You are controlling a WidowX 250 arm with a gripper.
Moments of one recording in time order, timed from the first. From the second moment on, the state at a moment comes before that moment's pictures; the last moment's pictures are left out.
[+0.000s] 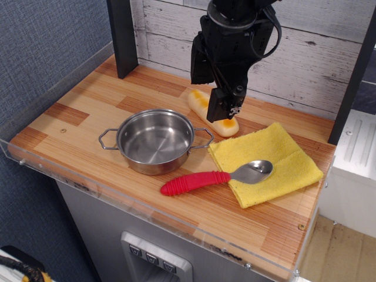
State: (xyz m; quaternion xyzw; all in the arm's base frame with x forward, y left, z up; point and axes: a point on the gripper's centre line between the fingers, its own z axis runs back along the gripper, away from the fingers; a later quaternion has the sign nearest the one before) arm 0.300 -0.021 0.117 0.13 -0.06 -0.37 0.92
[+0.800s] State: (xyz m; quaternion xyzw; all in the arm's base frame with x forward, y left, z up) arm 0.338 -0.038 0.128 0.06 -0.06 -0.23 0.97
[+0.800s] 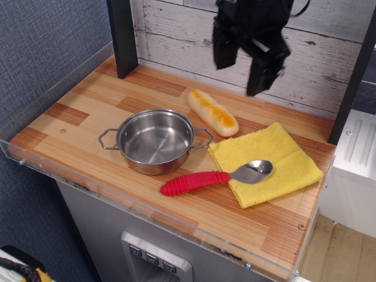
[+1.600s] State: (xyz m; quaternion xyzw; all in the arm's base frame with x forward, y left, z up) arm 0.330 -0.031 0.109 0.00 0.02 0.23 0.97
